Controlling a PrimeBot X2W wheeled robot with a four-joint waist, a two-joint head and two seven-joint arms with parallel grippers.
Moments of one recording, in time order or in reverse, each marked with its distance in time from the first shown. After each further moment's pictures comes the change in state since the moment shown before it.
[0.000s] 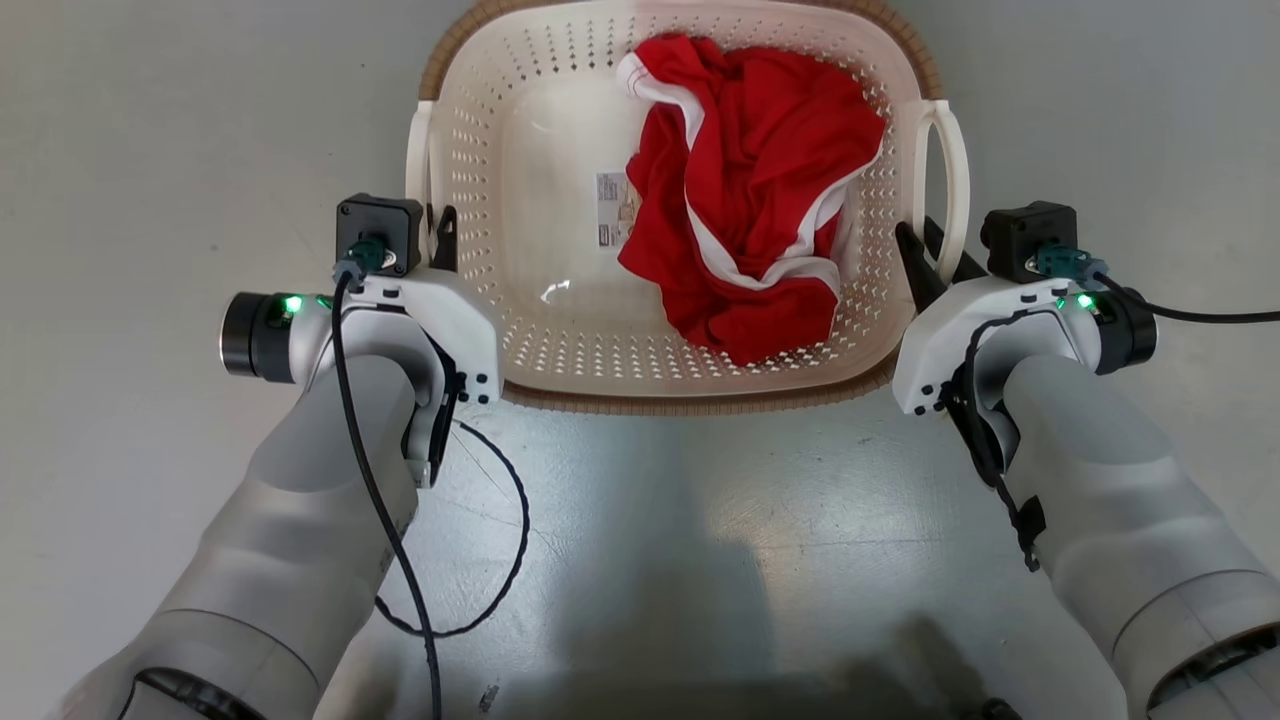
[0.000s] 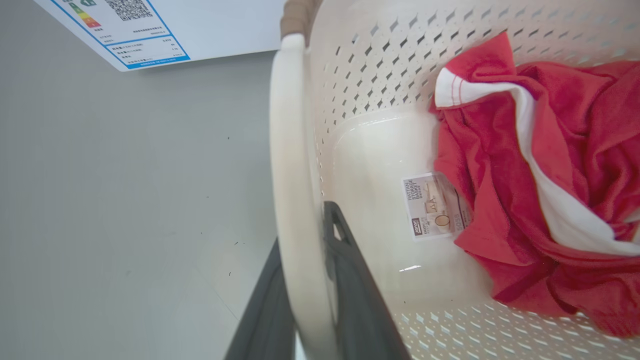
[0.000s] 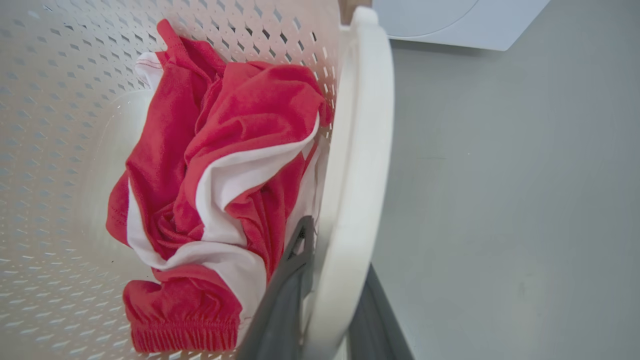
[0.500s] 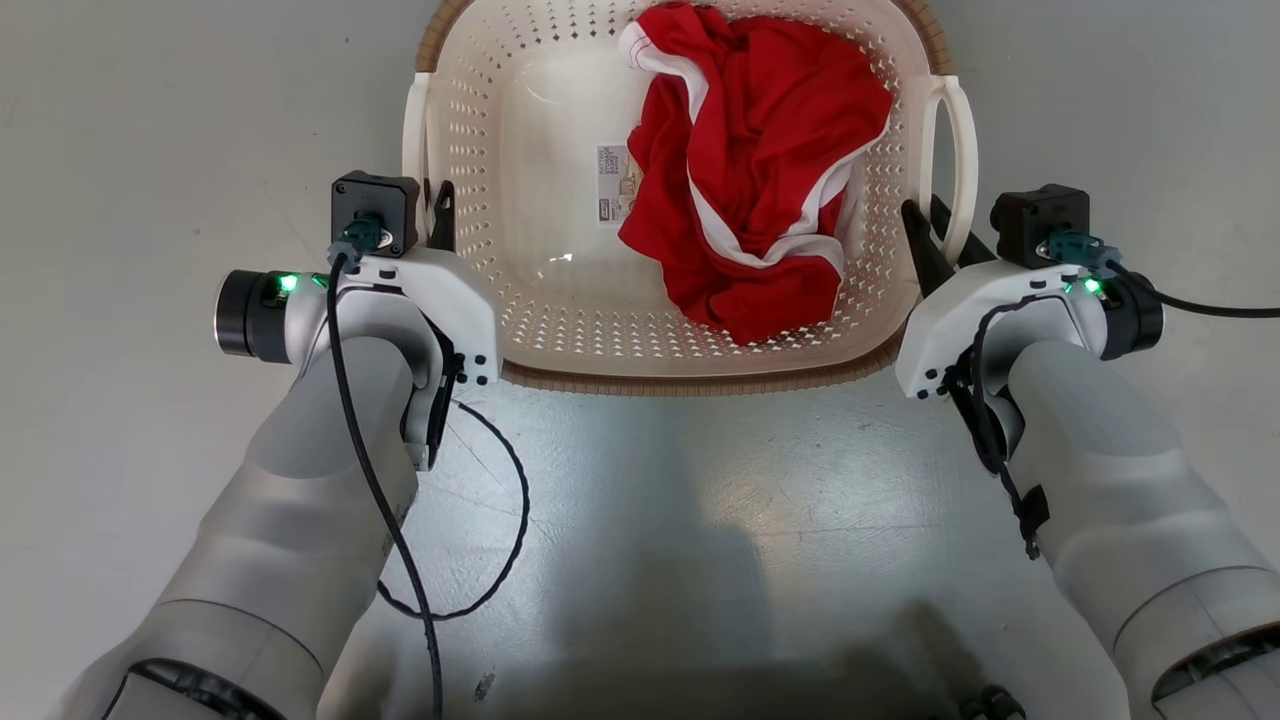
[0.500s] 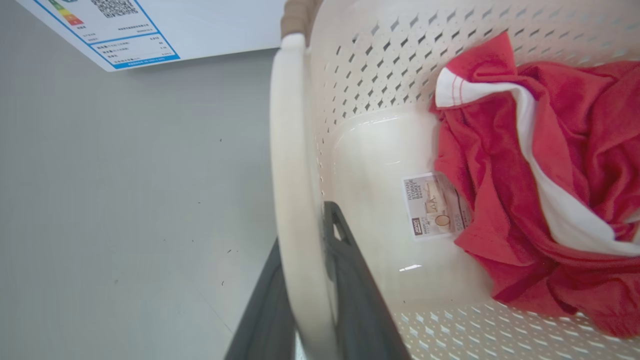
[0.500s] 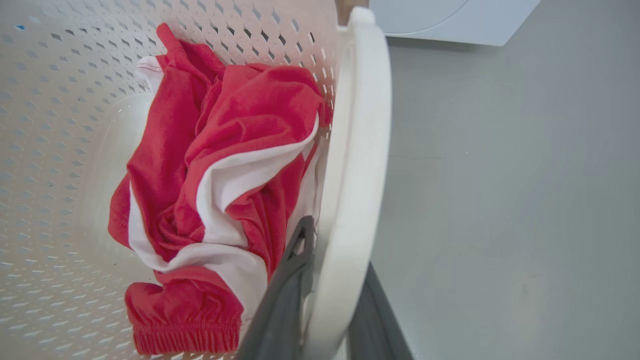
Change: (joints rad) left arm -0.018 -0.015 0.084 0.007 0.089 -0.018 0.000; right arm 0.001 0.000 -0.081 -0.039 -0.061 0.000 -0.001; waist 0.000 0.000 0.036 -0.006
